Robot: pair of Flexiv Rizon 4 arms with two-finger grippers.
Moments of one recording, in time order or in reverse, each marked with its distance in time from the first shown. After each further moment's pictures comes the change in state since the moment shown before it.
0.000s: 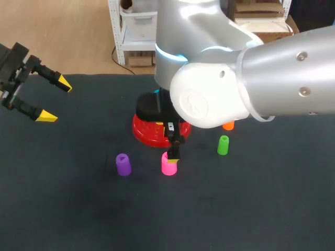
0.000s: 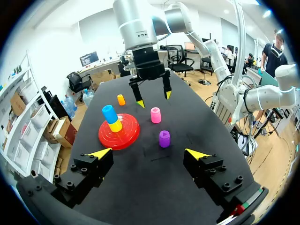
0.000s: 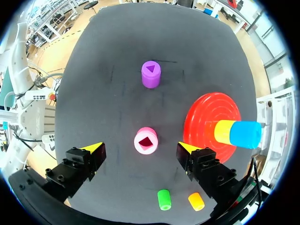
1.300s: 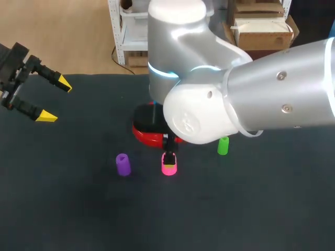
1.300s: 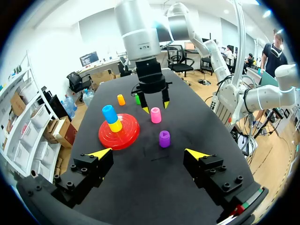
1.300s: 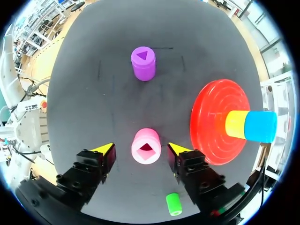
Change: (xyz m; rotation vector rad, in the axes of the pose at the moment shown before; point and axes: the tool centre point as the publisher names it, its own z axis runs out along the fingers) left arm 0.000 0.000 0.000 0.000 0.000 0.000; right arm 0.001 -0.001 0.031 0.011 0.048 0.115
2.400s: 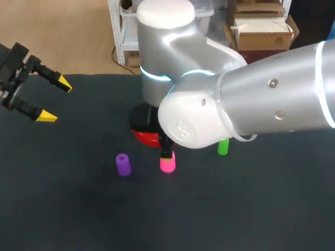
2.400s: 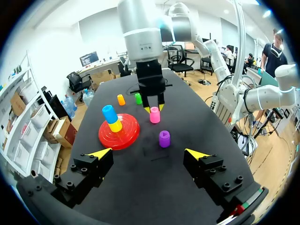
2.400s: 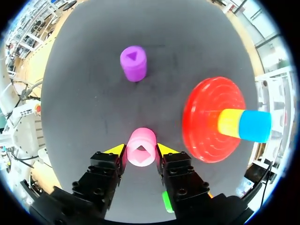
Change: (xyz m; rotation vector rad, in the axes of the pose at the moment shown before) left arm 0.000 0.000 0.000 0.000 0.000 0.000; right arm -0.006 -0.013 -0.008 0.071 0.035 0.048
